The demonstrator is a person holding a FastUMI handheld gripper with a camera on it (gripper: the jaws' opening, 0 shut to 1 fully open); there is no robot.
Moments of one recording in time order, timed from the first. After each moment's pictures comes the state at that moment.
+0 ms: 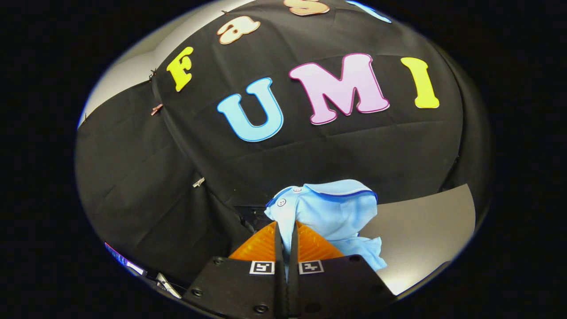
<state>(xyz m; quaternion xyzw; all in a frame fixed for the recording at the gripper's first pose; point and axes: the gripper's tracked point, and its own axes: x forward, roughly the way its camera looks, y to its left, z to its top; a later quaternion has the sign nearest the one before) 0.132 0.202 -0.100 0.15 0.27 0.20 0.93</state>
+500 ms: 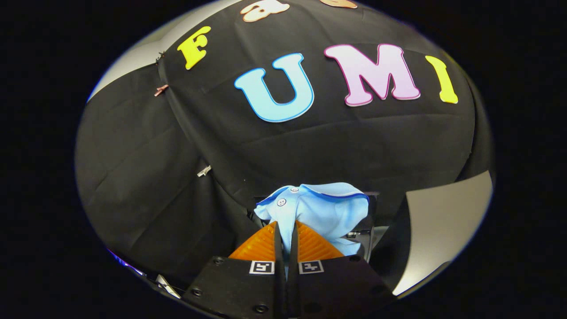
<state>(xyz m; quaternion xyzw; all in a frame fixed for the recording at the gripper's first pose) 0.140 0.340 -0.183 0.14 0.30 0.20 0.92</state>
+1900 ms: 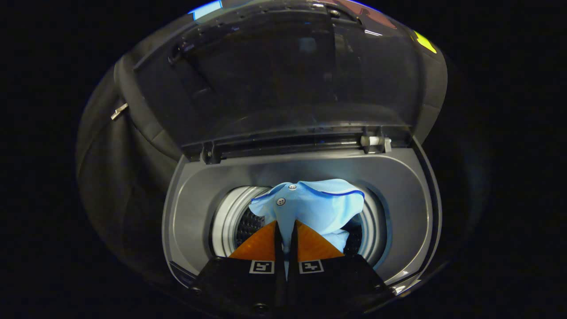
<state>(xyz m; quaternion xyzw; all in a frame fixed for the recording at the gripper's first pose) 0.170 0.369 -0.565 0.06 0.44 0.05 0.89</state>
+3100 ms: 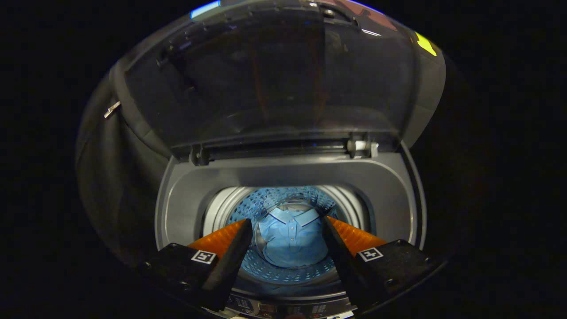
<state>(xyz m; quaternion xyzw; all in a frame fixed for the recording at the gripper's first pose) 0.179 0.347 -0.525 0.05 0.43 0.03 0.90</state>
